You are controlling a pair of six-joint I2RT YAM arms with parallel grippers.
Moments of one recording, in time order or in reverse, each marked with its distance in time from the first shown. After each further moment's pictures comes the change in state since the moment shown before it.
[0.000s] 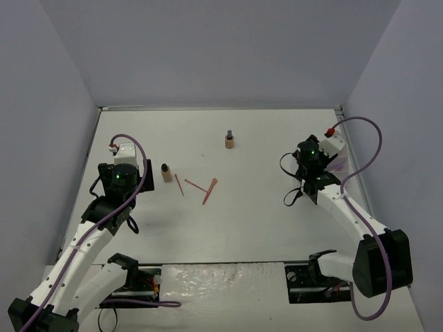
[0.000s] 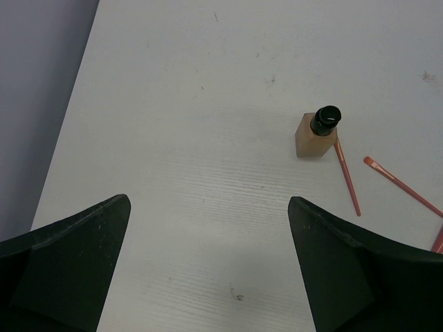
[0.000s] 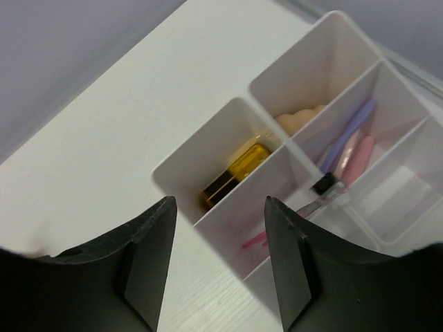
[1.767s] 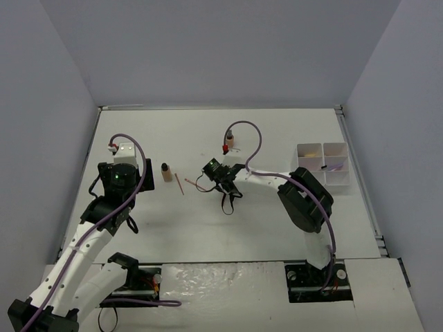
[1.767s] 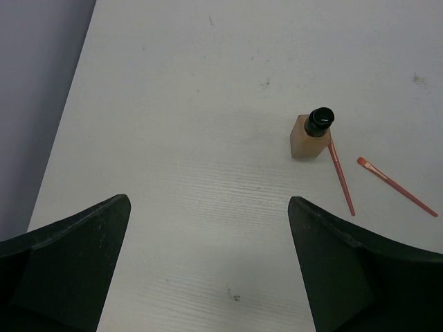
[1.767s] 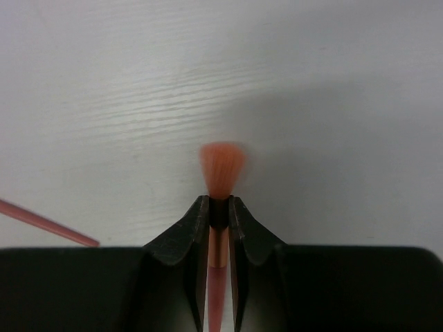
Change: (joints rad) left arm 0.000 -0.012 0.000 0.002 0.013 0.000; right arm 0.605 0.769 0.557 -0.425 -0.175 0.254
